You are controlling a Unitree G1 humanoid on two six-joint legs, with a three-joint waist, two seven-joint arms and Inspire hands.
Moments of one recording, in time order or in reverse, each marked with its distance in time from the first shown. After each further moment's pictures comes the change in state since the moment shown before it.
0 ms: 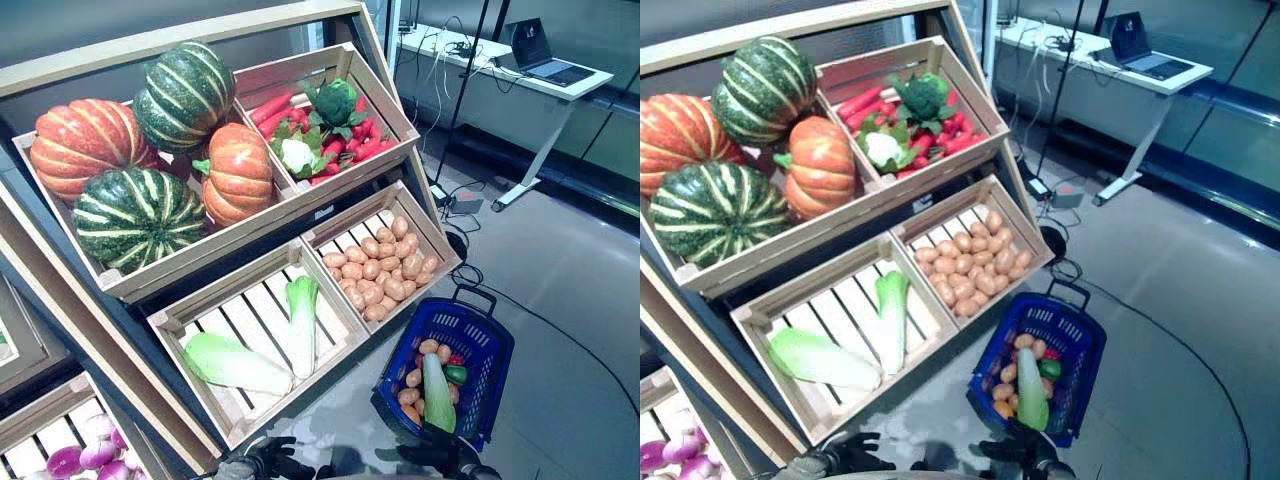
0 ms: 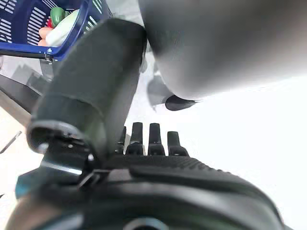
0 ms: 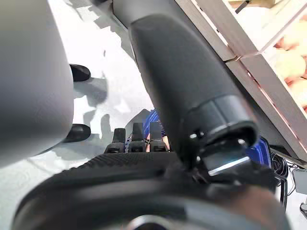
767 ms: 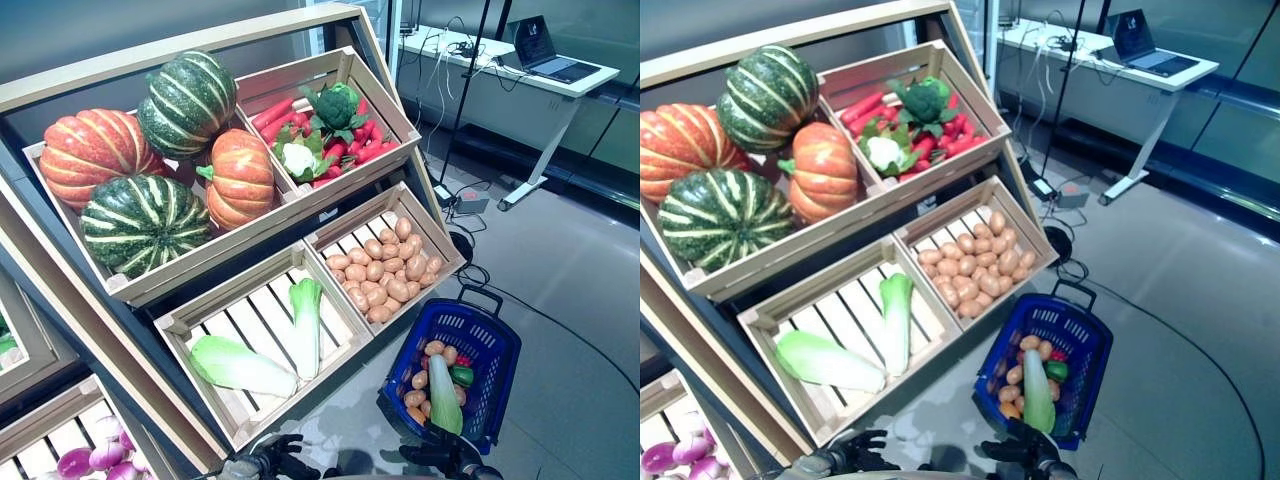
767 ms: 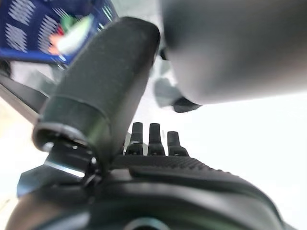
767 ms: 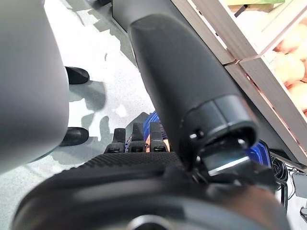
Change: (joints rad) left arm -0.001 0.006 -0.046 -0.099 -0.015 -0.043 -0.062; right arm -0.002 -0.009 0.003 0.007 0.000 -0.009 0.000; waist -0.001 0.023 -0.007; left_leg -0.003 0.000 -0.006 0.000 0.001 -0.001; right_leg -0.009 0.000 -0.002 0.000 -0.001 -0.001
